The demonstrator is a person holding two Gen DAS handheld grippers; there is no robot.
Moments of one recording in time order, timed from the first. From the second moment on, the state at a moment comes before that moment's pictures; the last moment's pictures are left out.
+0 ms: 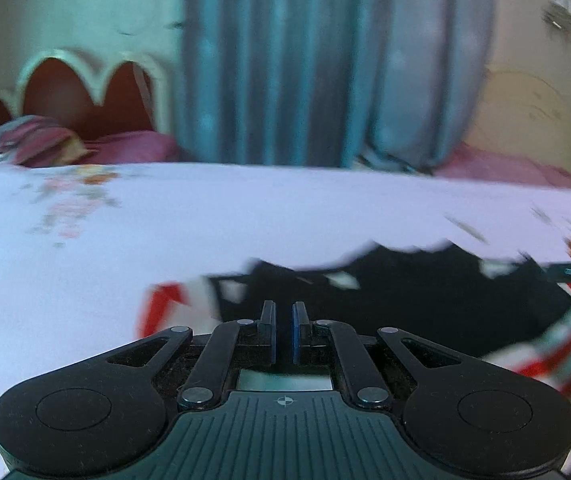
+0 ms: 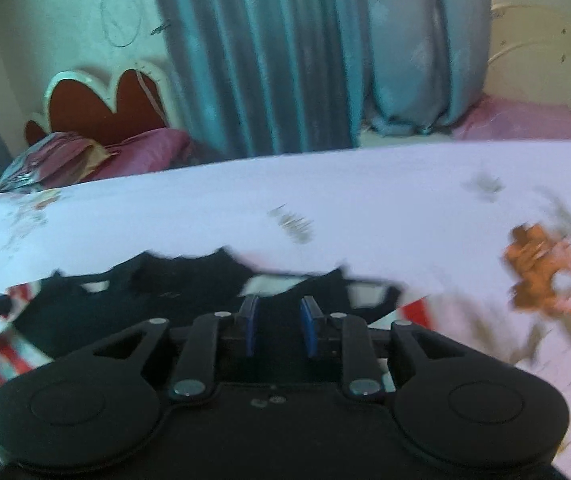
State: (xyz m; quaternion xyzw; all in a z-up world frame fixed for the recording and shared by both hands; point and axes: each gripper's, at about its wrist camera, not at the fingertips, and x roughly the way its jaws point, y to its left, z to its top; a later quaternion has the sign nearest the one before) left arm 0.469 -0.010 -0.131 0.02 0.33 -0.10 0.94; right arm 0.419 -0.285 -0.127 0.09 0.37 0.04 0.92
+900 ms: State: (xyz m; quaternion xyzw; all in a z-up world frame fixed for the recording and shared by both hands) left arm 0.443 -0.001 -0.159 0.01 0.39 -0.06 0.92; right arm 0.365 -0.268 -0.150 0.06 0.39 0.03 0.92
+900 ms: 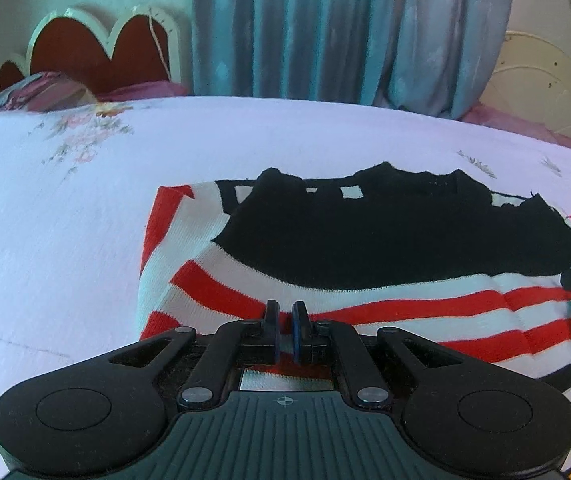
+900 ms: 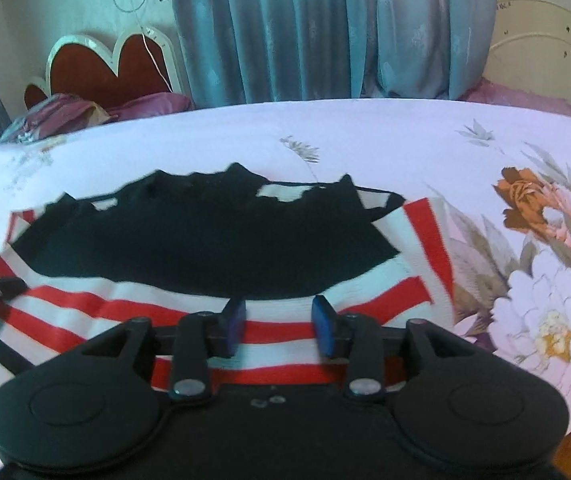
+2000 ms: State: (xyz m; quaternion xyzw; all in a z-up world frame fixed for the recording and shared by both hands) left arm 0.378 -0.002 -0.143 0.02 0.37 -0.09 0.92; right arm 0.313 -0.243 -0.144 0.03 0.38 0.05 0.92
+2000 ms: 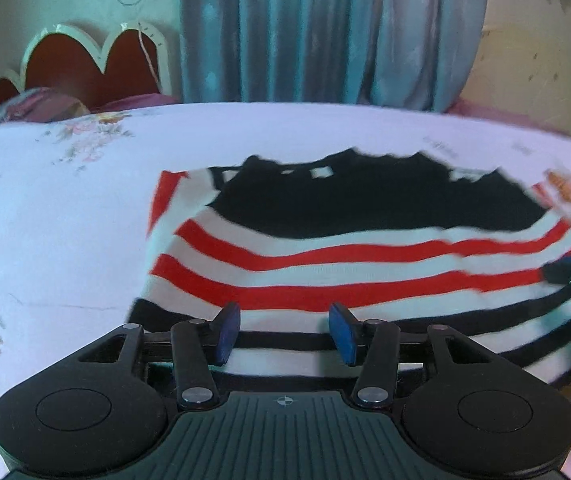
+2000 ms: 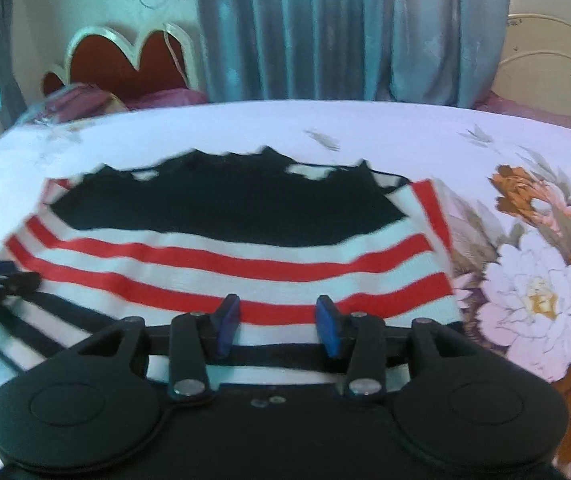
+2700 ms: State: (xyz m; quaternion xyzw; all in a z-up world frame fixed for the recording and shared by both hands) left arm 0.348 -0.020 -0.161 0.06 0.39 -0.12 0.91; right arm 0.272 -0.226 -0.157 0.02 0.41 -0.01 0.91
